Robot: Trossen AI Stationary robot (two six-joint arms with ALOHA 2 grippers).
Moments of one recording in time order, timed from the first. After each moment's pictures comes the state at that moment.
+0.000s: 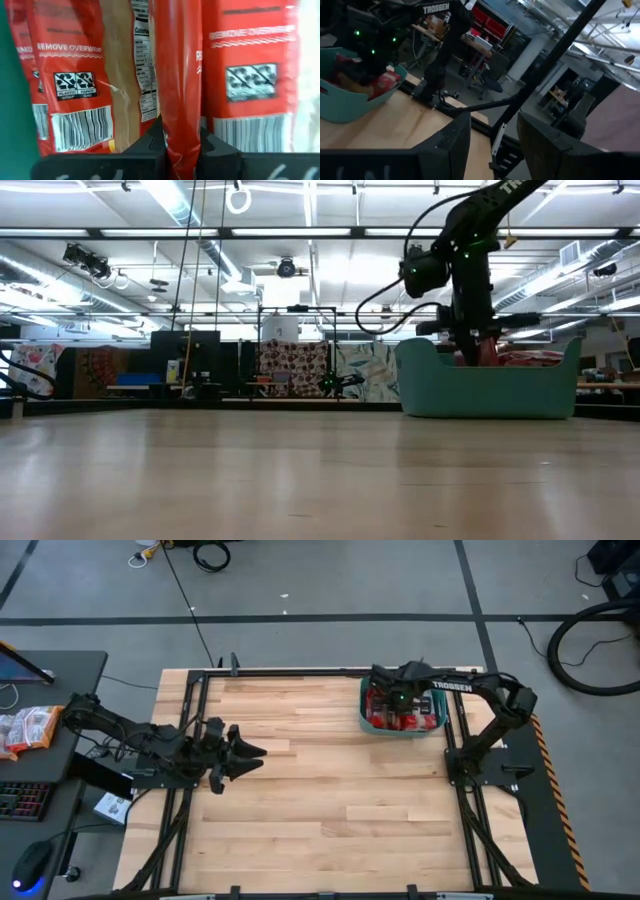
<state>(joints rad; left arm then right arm) -0.42 0.81 0.75 0.11 -0.41 -0.59 -0.58 1.58 1.09 -1.04 0.13 1.15</state>
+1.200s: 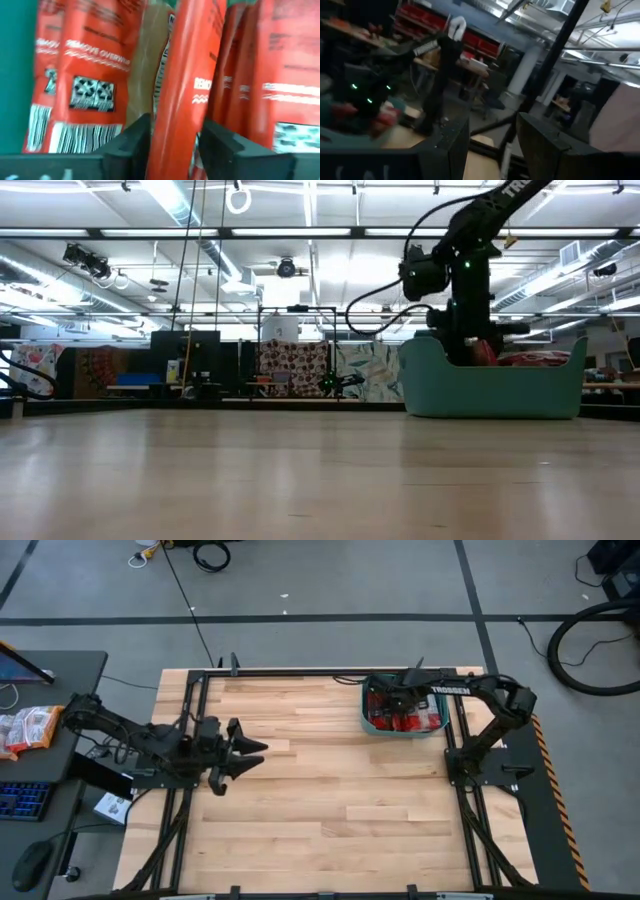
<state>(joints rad) -0.43 0.84 0.75 0.28 -0.44 -0.40 -0.54 1.58 1.01 -0.89 0.24 0.90</state>
